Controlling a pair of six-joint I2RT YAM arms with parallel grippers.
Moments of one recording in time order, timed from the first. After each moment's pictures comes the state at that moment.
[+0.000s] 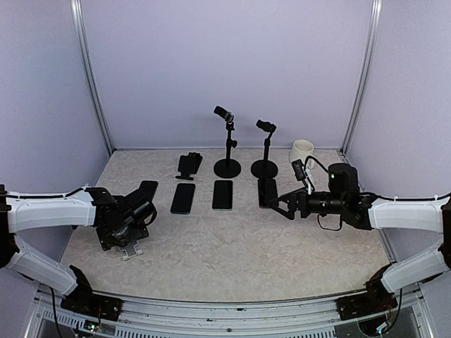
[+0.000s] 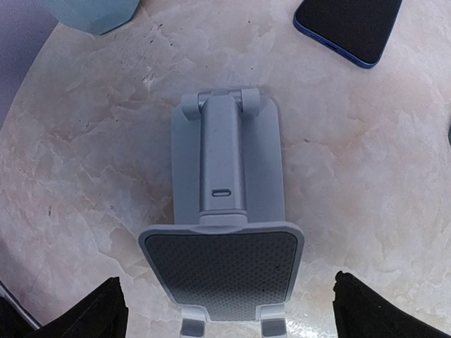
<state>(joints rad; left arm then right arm) -0.75 1.31 0.75 -0.89 -0.54 -1.21 0.53 1.28 0.59 0.31 -0.56 0.33</state>
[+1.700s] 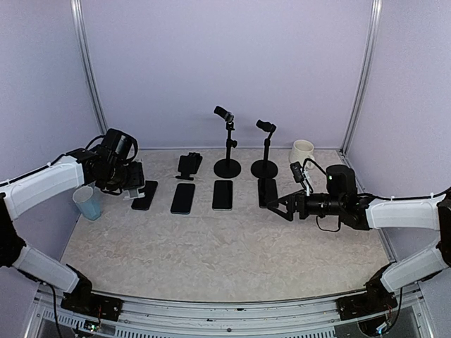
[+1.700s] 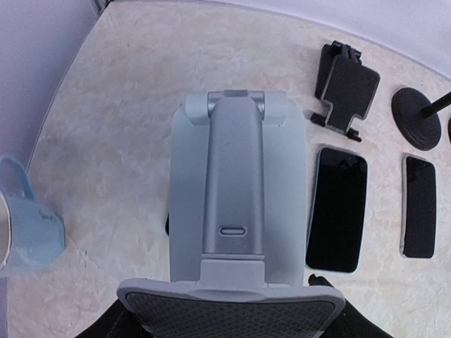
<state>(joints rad) -0.44 1.35 1.06 -0.60 -0.36 -0.51 0.53 1.31 0.58 0.34 -0.57 0.35</state>
